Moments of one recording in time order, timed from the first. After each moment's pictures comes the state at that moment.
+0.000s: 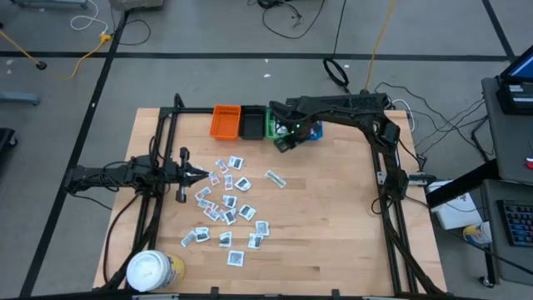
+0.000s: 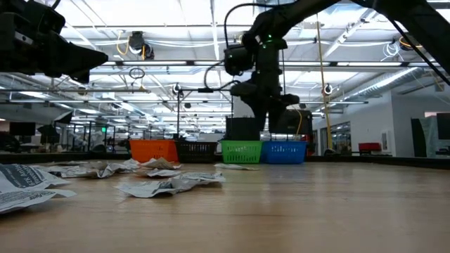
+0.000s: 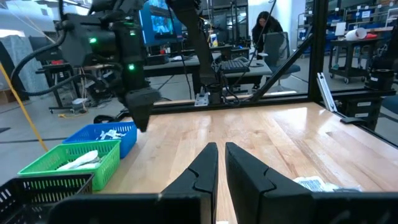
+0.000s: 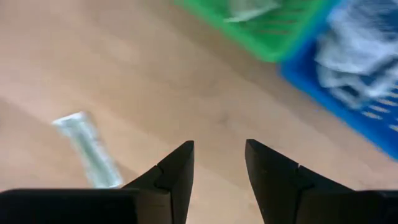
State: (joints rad) left arm 0.00 0.01 0.02 0.03 0.00 0.10; right arm -0.44 2.05 1.76 -1.23 -0.03 0.55
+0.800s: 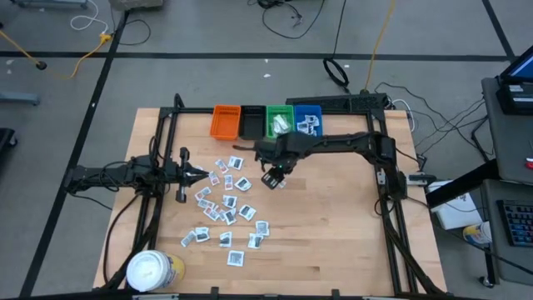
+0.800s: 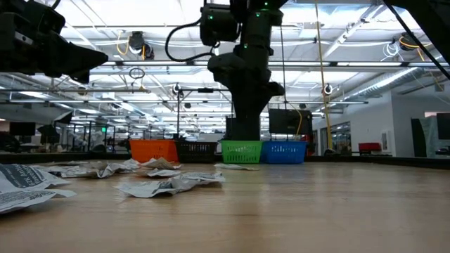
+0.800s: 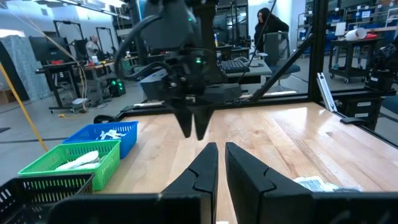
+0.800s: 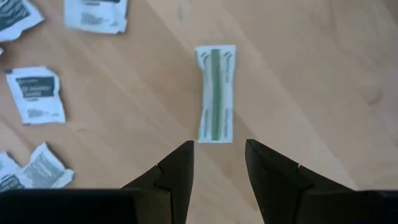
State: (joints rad) left arm 0.00 0.01 0.02 0.03 0.00 0.10; right arm -0.12 2.05 1.76 -1.10 -0.03 0.59
